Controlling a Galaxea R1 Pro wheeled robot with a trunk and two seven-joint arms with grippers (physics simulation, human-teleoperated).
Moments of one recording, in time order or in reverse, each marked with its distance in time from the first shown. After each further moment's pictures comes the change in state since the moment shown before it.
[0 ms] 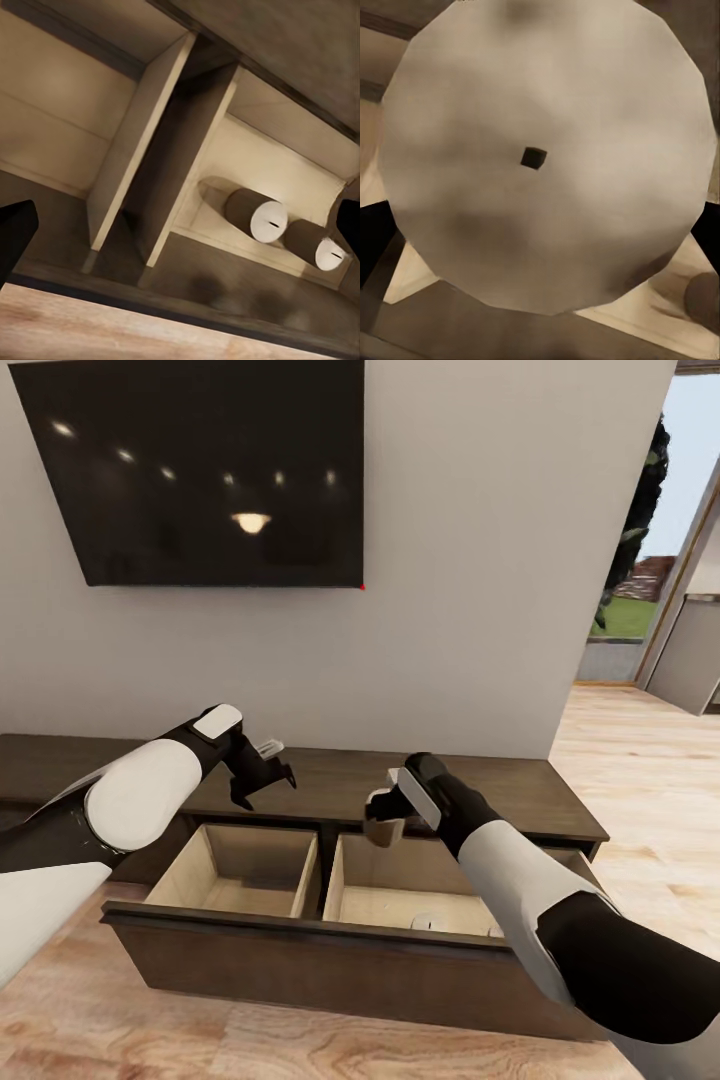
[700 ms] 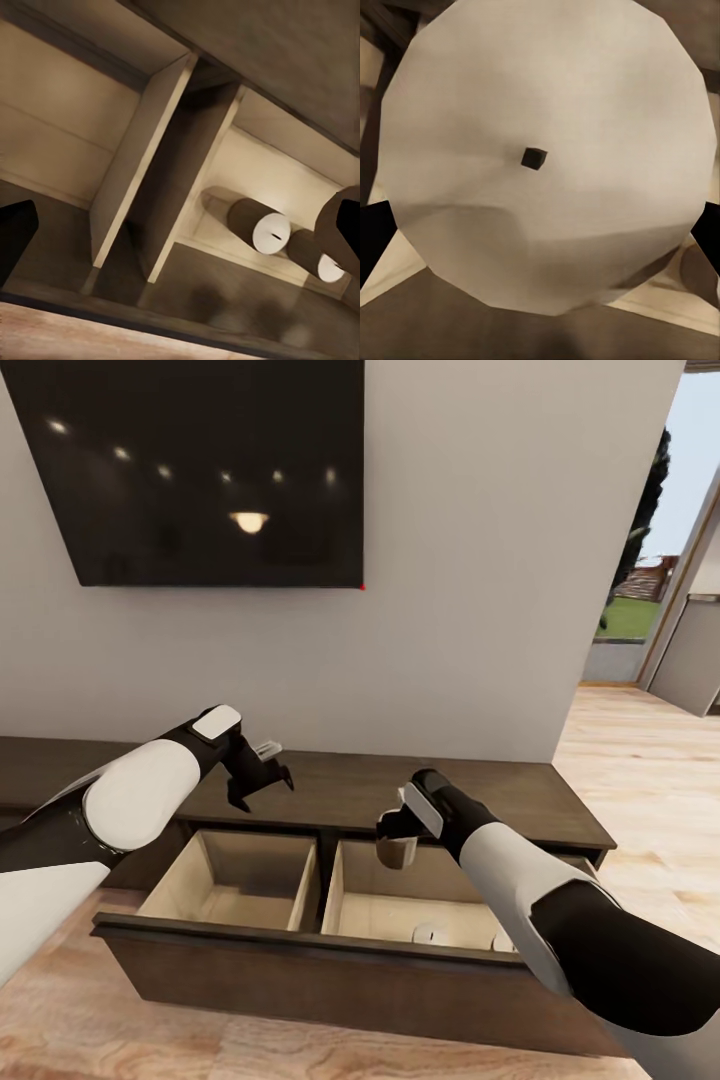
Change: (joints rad) left arm 0.000 0.006 0.000 0.007 -0.003 0.000 0.010; right arm -0.022 0.000 -0.007 0.198 -0.020 -0.065 -0.003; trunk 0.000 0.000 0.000
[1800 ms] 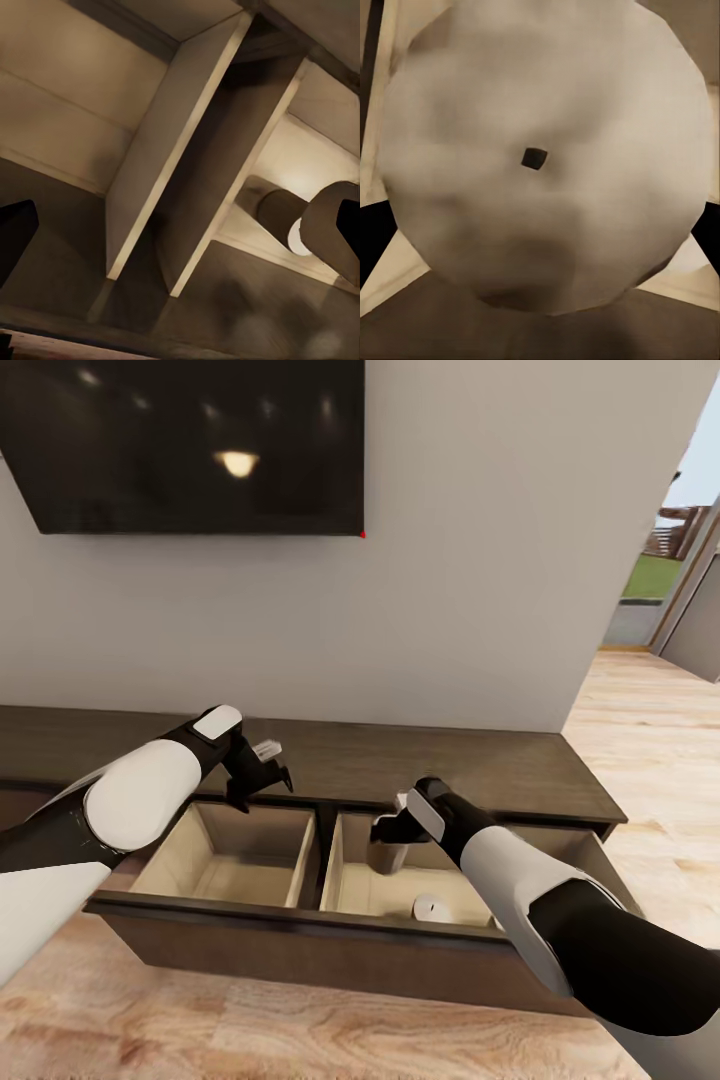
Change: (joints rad) left arm 0.000 -0.004 0.000 0.000 0.001 0.000 0.026; right arm 0.000 0.000 0.002 0.066 -0.077 -0.075 0.063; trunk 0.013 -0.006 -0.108
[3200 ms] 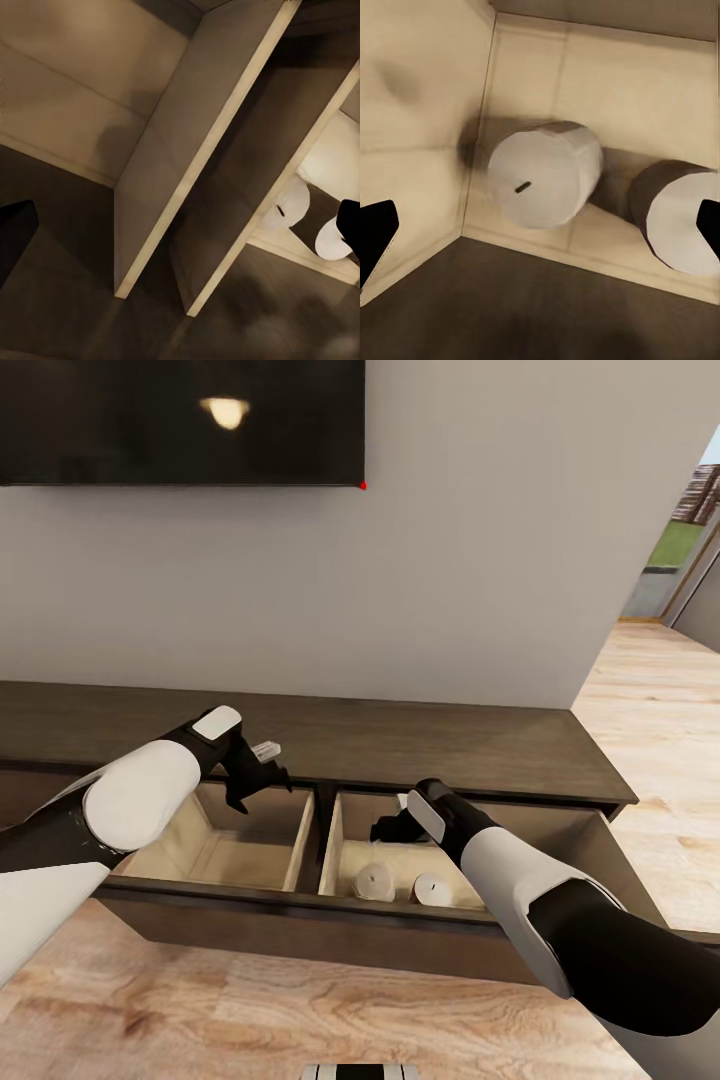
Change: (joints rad) left arm 0.001 0.003 0.000 0.002 0.000 -0.001 0.000; right arm 0.001 0.000 -0.003 0.008 0.003 -0.029 0.007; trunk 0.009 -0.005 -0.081
